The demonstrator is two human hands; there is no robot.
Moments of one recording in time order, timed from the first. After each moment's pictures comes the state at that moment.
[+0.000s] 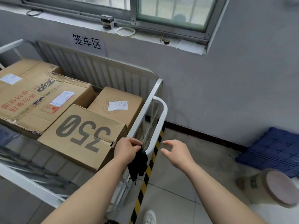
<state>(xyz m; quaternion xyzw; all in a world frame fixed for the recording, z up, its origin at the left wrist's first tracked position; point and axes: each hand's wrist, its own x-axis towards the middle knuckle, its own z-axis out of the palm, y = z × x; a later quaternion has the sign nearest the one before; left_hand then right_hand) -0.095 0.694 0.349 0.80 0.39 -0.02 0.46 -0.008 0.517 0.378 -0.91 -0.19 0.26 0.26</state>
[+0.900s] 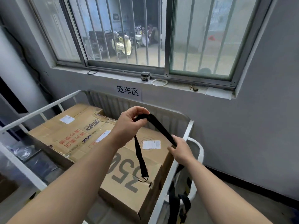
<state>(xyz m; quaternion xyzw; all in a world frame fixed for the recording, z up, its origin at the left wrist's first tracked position) -0.120 0.839 0.574 0.79 0.17 0.22 0.55 0.022 0.691 0.435 -0.87 -0.25 0.19 0.37</state>
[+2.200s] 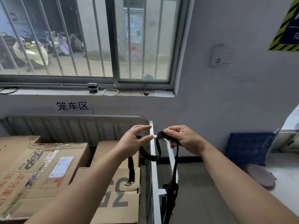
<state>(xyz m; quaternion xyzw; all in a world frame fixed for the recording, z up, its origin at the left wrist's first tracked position) -0.100 0.863 0.537 0.87 -0.05 0.04 0.48 -0.063 0.649 0.561 -0.74 -0.19 0.19 0.62</state>
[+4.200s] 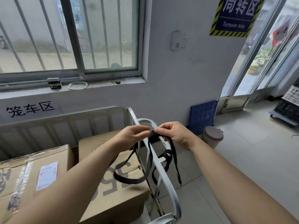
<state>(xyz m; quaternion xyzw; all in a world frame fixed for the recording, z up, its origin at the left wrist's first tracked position) -0.144 0.932 0.526 0.82 -0.21 -0.16 0.51 -0.187 0.731 0.546 -0.79 -0.02 0.07 0.60</state>
